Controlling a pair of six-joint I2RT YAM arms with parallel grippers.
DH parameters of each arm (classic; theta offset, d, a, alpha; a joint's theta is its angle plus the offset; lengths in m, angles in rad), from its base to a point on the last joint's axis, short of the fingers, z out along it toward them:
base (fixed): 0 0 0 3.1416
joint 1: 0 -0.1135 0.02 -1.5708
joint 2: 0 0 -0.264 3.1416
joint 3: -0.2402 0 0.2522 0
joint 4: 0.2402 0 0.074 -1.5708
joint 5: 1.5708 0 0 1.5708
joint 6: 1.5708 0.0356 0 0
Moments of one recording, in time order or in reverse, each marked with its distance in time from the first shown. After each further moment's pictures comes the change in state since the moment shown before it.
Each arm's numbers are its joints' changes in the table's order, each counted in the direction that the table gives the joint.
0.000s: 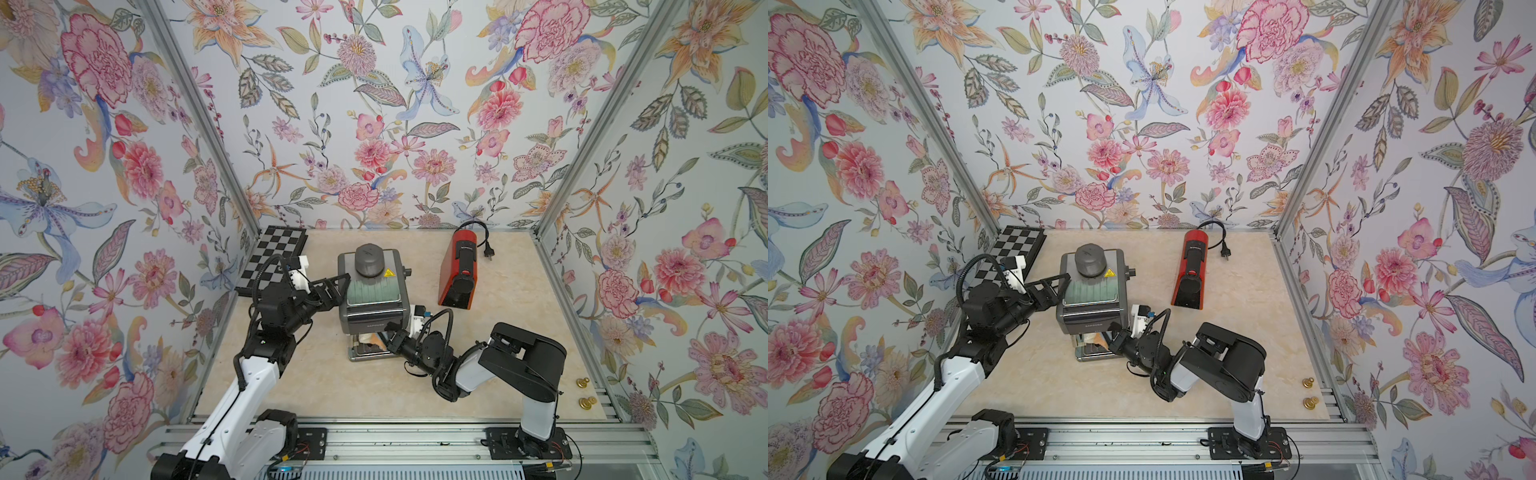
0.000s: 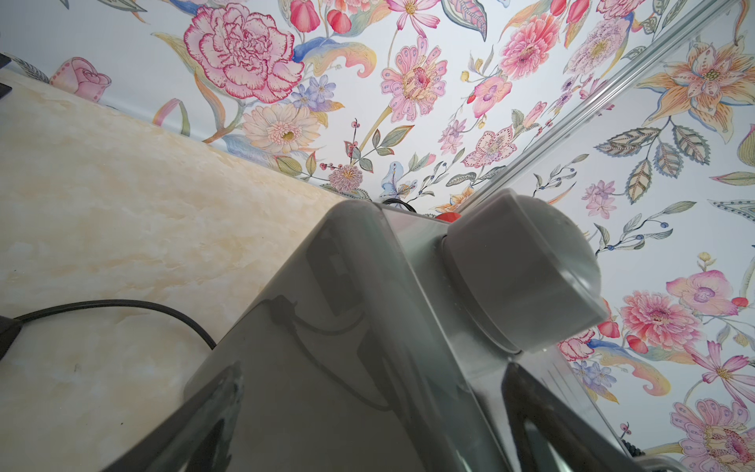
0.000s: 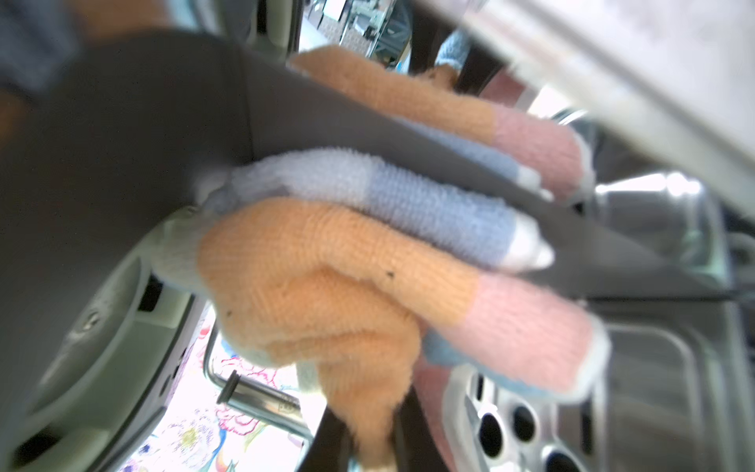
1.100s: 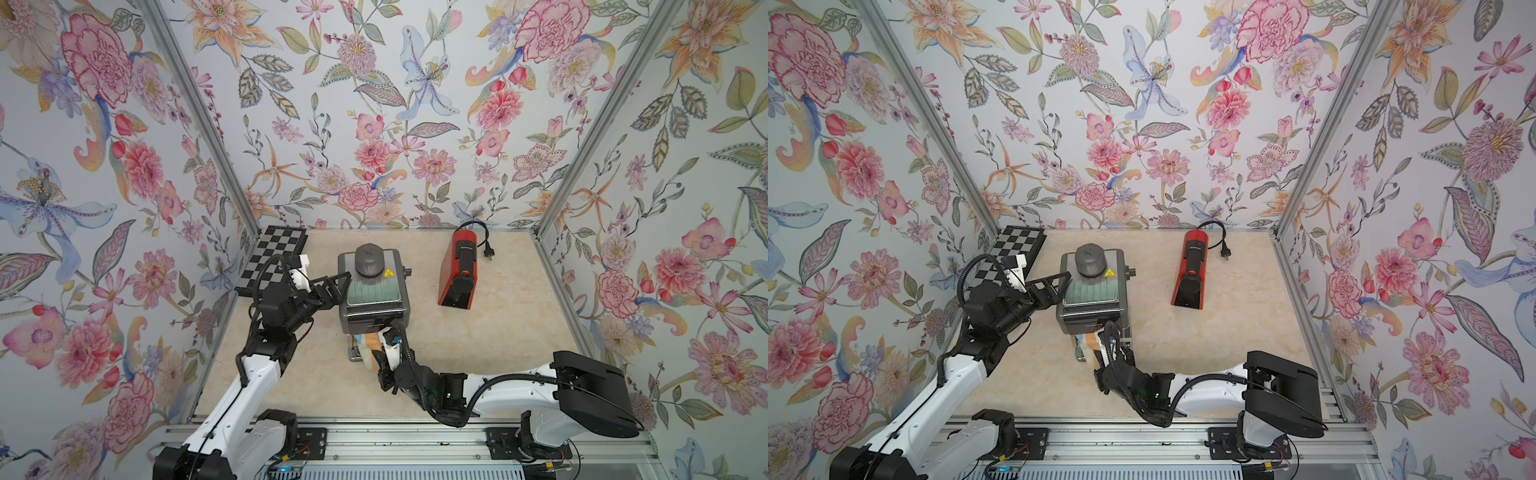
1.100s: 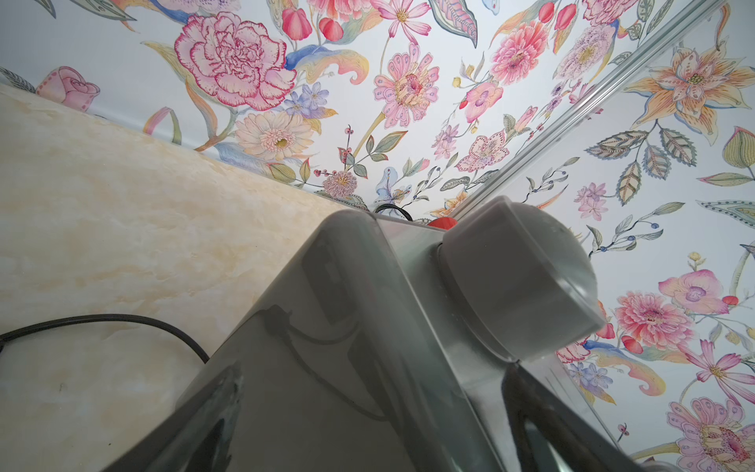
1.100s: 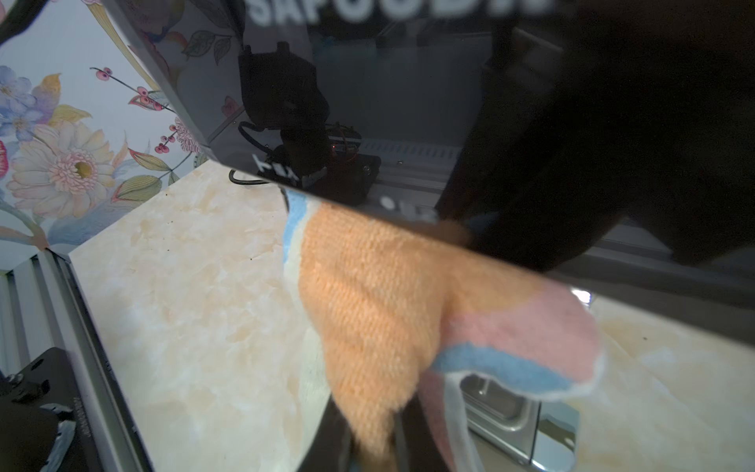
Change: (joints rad) left arm 0.000 -0.023 0.011 -0.063 0.008 -0.004; right arm -0.344 0.307 -0.211 0.902 0.475 -0.753
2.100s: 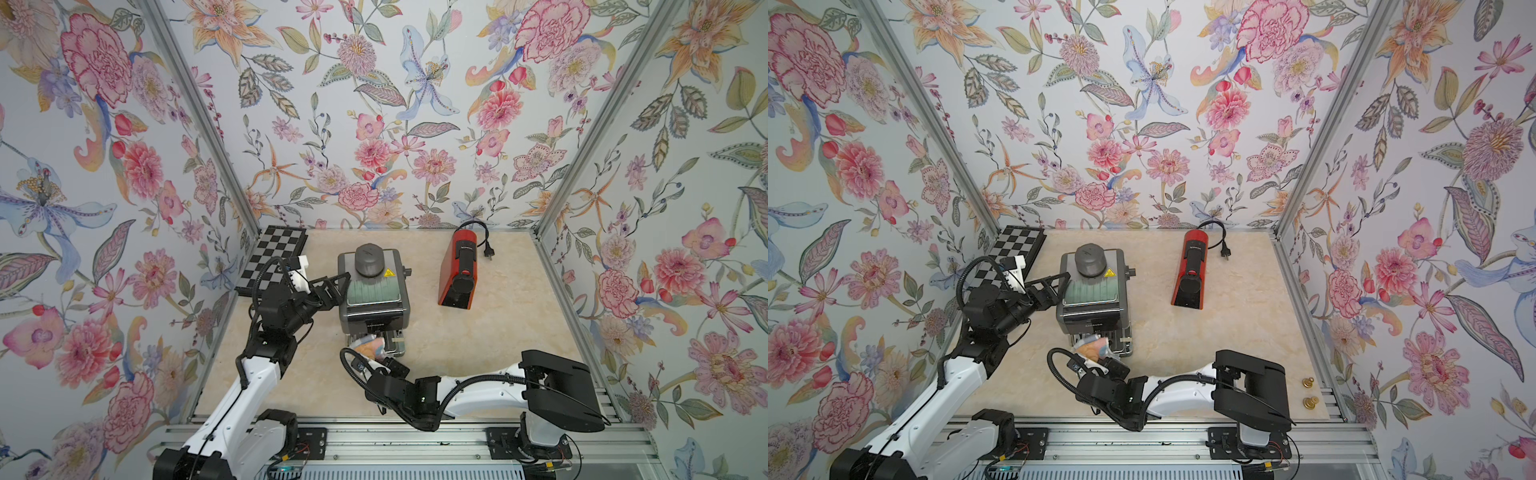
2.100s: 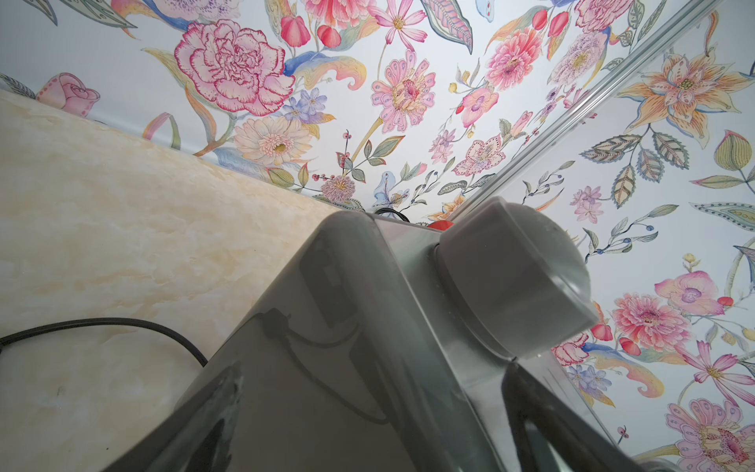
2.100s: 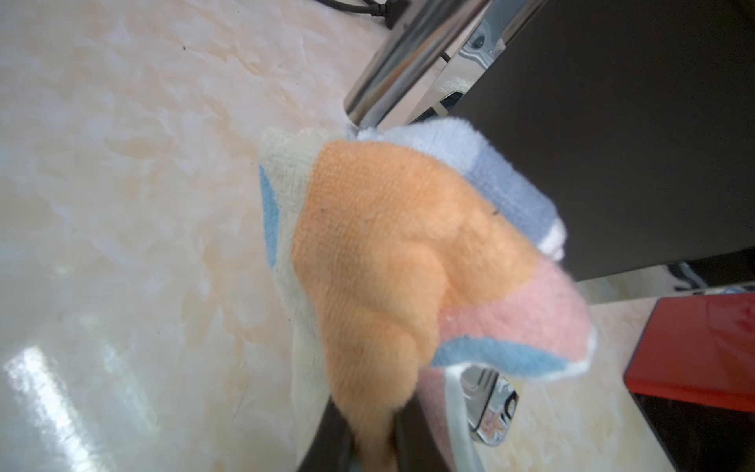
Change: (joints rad) left arm 0.000 0.012 0.022 -0.031 -0.001 -0.007; right arm -0.082 -0.162 -0.163 0.377 0.117 -0.407
